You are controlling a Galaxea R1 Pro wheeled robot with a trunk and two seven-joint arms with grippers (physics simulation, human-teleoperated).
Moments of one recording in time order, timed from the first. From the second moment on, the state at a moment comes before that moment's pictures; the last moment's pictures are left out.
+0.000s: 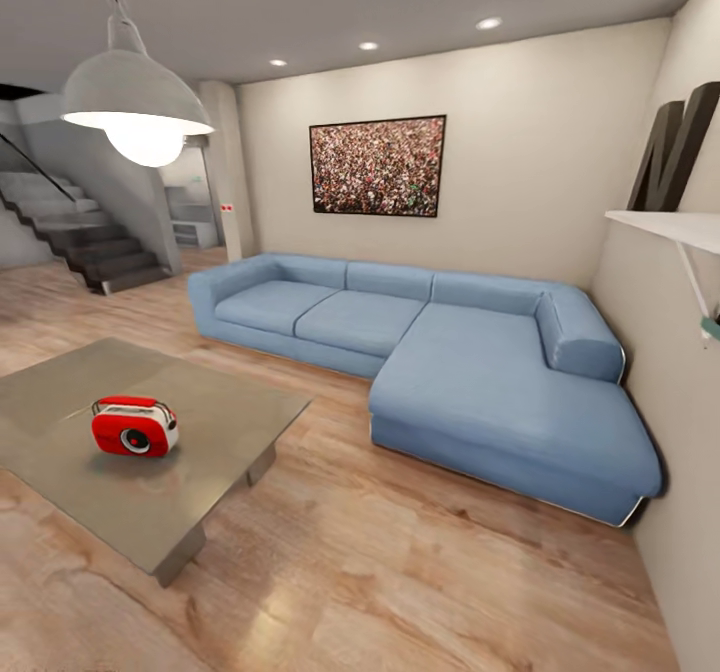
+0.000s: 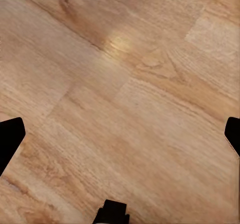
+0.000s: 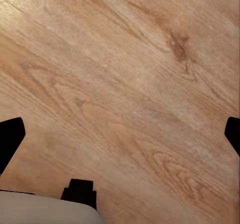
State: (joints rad) left arm 0.01 -0.07 0.03 -0.64 0.05 -0.05 0.22; right arm -0.07 -0.07 0.01 -0.42 0.17 -0.08 0.00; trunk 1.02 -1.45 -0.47
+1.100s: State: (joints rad) left arm 0.01 -0.07 0.03 -0.64 0.05 -0.05 0.22; right arm -0.07 -0.07 0.01 -0.42 0.17 -0.08 0.00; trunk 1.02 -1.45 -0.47
